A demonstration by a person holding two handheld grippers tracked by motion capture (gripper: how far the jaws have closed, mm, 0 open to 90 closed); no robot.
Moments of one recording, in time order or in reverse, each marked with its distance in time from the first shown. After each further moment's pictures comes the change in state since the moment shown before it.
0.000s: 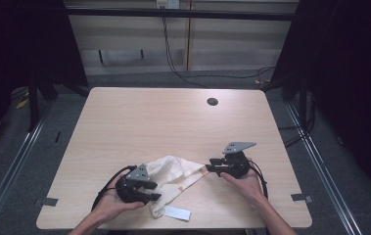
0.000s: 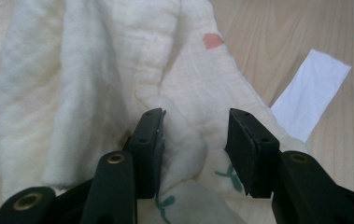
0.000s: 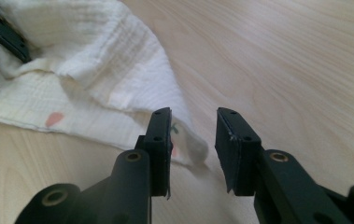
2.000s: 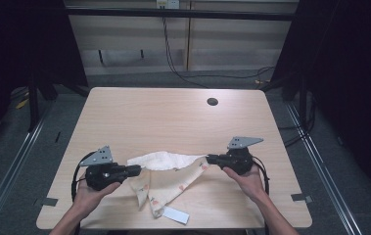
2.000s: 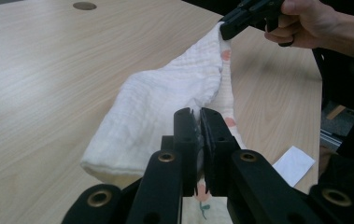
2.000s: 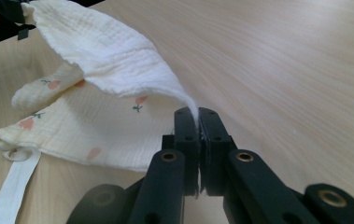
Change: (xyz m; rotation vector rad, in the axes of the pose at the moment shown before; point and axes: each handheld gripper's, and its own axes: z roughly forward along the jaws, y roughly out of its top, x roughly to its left) left arm 0.024 -0.003 -0.082 -0.369 0.056 -0.125; right arm 0.009 0.024 -0.024 -0.124 0.059 -0.028
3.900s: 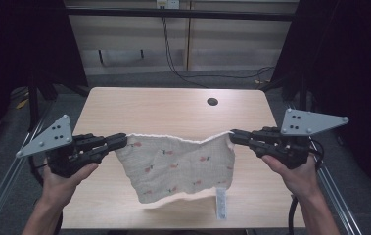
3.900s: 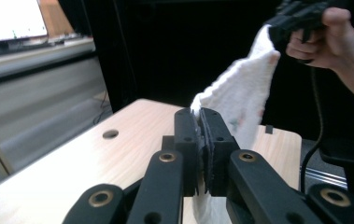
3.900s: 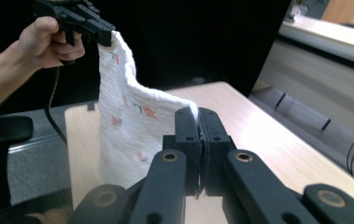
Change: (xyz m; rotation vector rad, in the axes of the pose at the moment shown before) left arm -0.044 0.106 -0.074 -0.254 0.041 0.147; right arm 0.081 0.117 -0.152 -0.239 0.015 -0.259
